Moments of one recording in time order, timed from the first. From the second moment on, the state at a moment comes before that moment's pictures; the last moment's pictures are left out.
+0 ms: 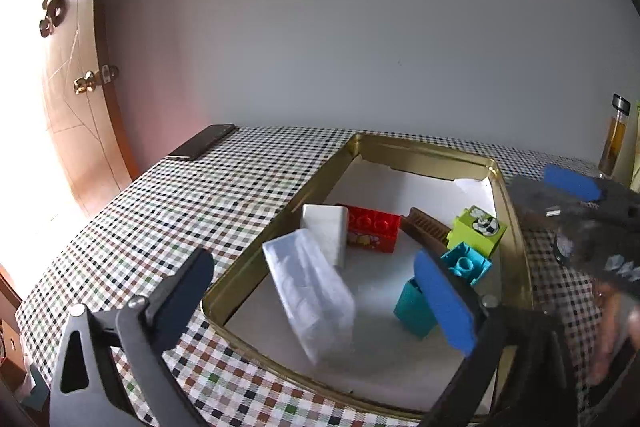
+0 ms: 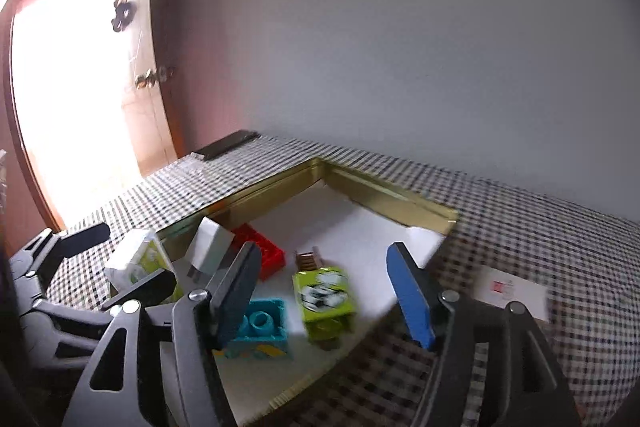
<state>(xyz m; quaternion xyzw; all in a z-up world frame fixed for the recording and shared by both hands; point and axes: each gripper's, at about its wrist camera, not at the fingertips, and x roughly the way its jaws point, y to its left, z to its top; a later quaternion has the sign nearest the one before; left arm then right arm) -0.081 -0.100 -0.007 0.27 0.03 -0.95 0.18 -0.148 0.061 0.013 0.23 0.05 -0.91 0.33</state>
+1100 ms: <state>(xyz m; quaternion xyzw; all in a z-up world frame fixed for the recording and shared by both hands) -0.106 0.071 -0.004 0.28 -0.05 -0.96 0.03 -0.166 0.271 0.001 0.26 -0.08 -0.95 0.16</state>
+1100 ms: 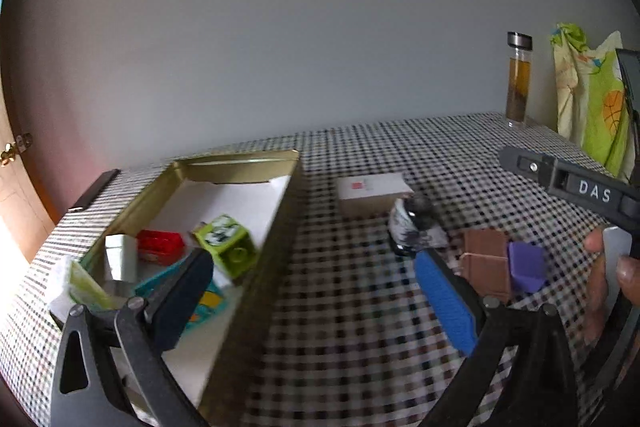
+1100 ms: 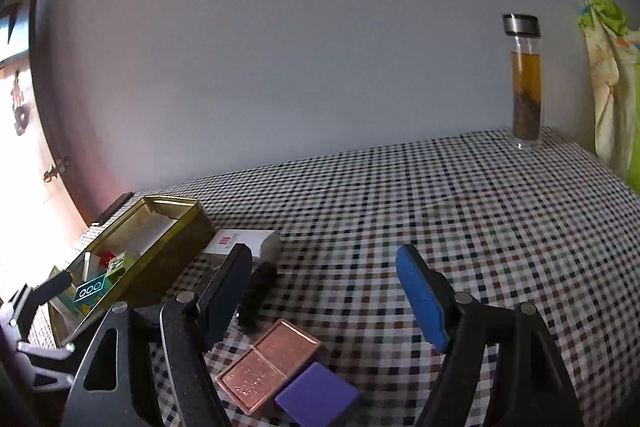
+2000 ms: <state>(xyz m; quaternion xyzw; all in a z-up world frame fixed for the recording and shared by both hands) -0.110 0.087 -0.021 0.33 -0.03 -0.94 0.00 -0.157 0.305 -0.022 0.34 -0.05 -0.90 0.25</state>
